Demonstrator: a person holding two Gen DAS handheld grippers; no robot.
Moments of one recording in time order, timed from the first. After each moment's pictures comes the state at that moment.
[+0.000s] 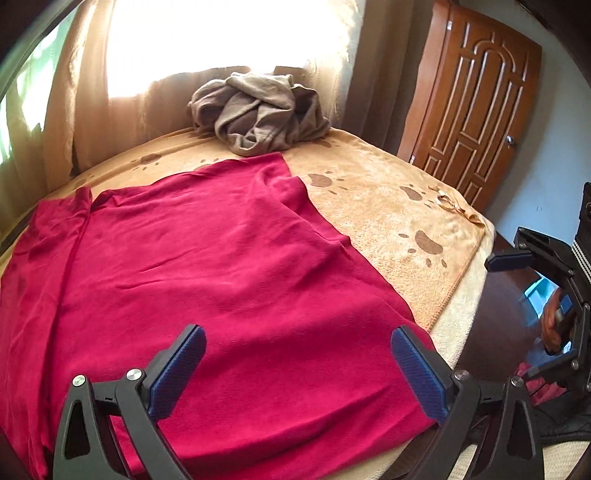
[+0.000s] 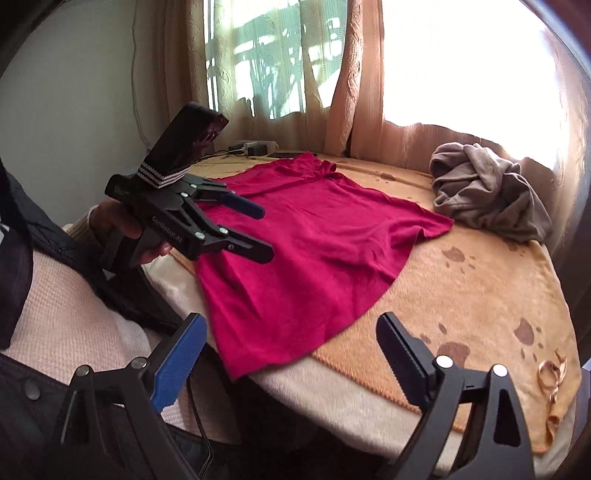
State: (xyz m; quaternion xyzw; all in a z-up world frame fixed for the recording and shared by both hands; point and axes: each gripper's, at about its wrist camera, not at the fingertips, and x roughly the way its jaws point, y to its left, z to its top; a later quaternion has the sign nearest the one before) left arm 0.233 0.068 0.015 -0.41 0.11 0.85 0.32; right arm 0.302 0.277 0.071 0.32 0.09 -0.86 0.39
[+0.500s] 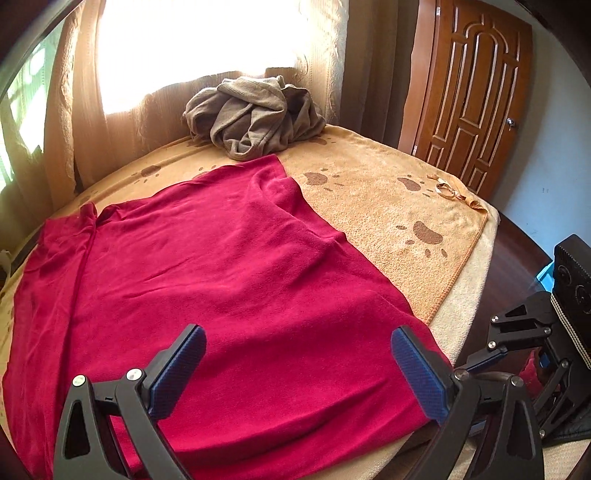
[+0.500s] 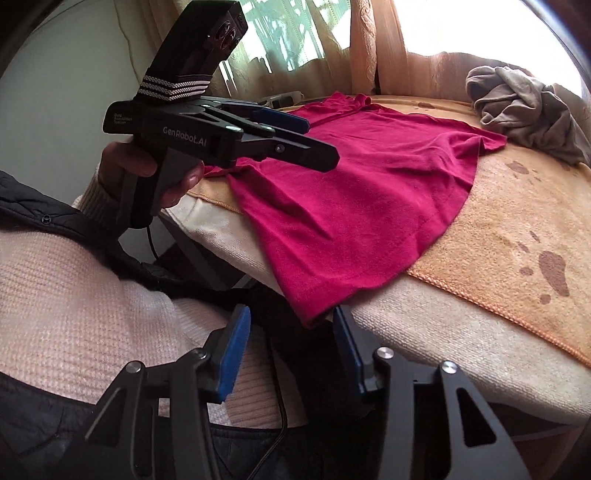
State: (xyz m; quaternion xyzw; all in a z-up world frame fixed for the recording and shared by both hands) left arm 0.238 0.065 0.021 -0.40 0.12 0.85 0.31; right arm 0.313 0.250 0.018 0.40 0.04 -0.81 0.43
